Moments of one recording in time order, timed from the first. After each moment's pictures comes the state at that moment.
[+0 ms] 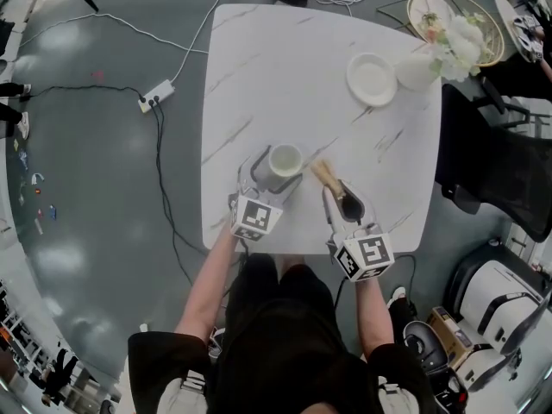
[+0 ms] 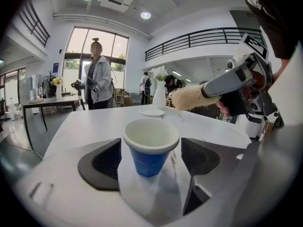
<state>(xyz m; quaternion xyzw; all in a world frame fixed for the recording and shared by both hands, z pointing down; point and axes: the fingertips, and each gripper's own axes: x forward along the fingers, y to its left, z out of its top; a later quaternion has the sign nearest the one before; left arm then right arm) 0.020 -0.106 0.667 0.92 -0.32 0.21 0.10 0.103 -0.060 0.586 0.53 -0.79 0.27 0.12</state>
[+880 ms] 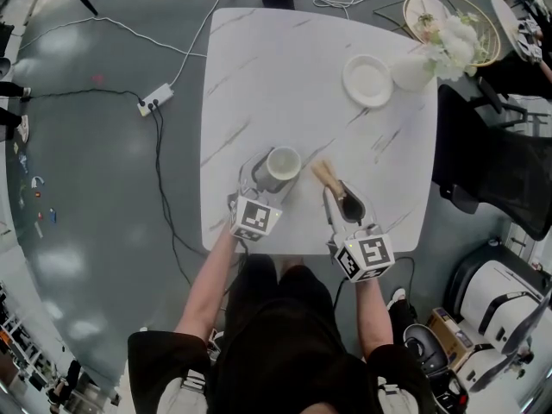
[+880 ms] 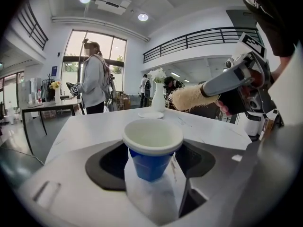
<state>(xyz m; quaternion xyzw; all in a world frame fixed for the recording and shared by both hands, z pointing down) 0.024 -0.109 0.660 0.92 -0.32 0.20 0.08 0.111 -0.058 0.580 0.54 -0.79 0.27 0.12</state>
